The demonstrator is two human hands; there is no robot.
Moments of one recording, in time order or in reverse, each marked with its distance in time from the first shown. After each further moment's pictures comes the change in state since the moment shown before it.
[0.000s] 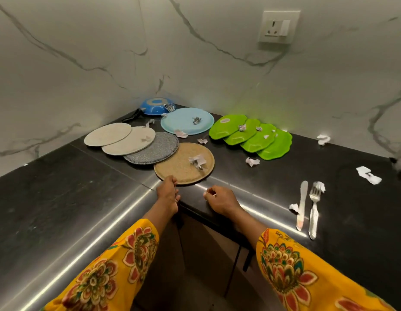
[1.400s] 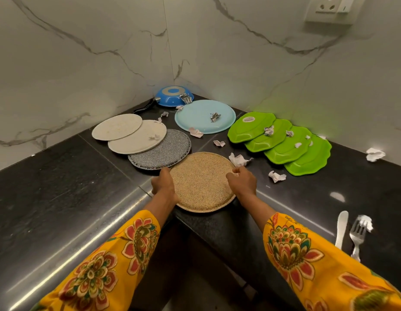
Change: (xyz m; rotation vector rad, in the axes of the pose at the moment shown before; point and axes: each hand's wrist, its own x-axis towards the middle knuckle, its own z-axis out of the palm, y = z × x) left_hand 0.076 0.034 0.024 -0.104 0.331 -0.002; right_hand 0.134 0.017 -0.011 0.244 0.190 0.224
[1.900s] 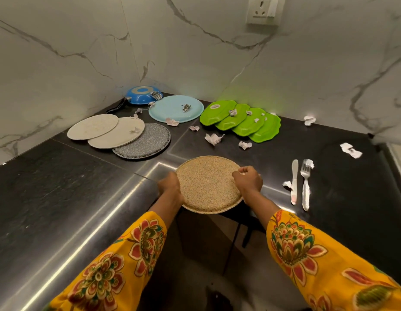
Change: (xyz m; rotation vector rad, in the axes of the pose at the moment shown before) left_hand -0.088 -0.036 -0.063 0.160 -0.251 -0.083; right_hand -0.127 0.049 -0.036 0.184 0.333 0.227
